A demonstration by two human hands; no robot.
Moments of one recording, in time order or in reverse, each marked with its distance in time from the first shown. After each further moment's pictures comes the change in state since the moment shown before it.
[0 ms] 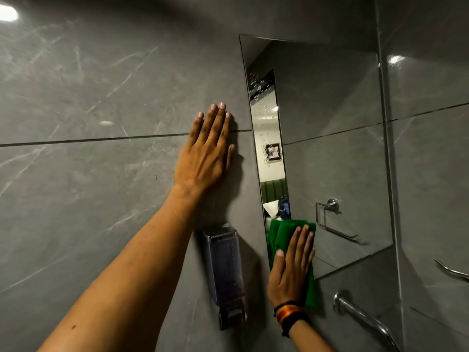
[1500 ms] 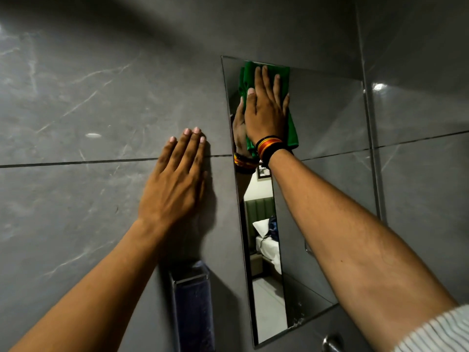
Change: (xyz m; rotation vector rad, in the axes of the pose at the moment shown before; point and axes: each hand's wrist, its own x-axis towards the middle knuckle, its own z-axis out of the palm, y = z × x) left_hand -0.003 0.000 0.000 0.009 -0.019 -0.014; right_hand 0.354 -0.189 -0.033 0.008 0.072 -0.354
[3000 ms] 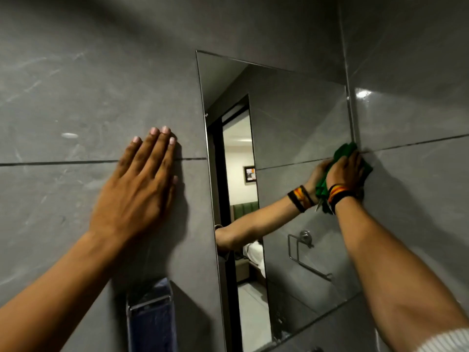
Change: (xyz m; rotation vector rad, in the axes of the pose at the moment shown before) left_hand 0.001 0.002 0.002 -0.058 0.021 0.007; right_hand -0.048 0.270 -0.052 -0.056 0.104 0.753
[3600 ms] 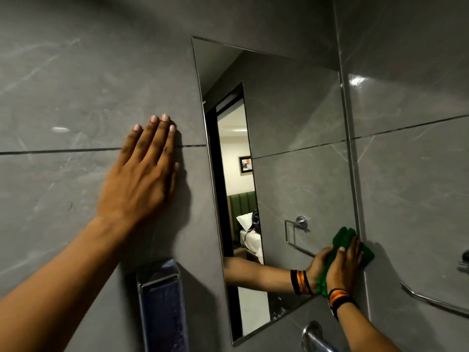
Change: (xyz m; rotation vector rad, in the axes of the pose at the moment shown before) left_hand 0.000 0.001 0.001 -0.007 0.005 0.007; right_hand -0.172 0.235 -0.006 0.057 -0.048 0.046
